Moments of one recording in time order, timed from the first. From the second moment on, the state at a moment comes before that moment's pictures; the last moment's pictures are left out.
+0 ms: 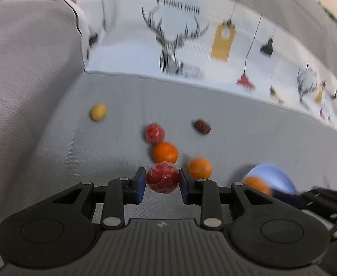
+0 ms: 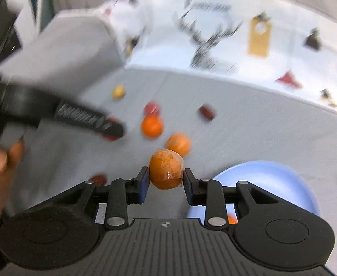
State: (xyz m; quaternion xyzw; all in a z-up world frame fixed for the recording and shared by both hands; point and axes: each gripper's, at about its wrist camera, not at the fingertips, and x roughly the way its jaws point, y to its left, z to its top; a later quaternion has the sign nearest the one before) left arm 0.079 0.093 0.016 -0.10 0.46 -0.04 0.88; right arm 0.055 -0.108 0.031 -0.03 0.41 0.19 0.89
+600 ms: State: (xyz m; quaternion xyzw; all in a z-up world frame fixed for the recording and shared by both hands) left arm 0.064 0.026 0.012 -0.09 0.45 -0.11 0.88; right arm 0.049 -0.236 0.026 0.05 0.40 0.02 0.91
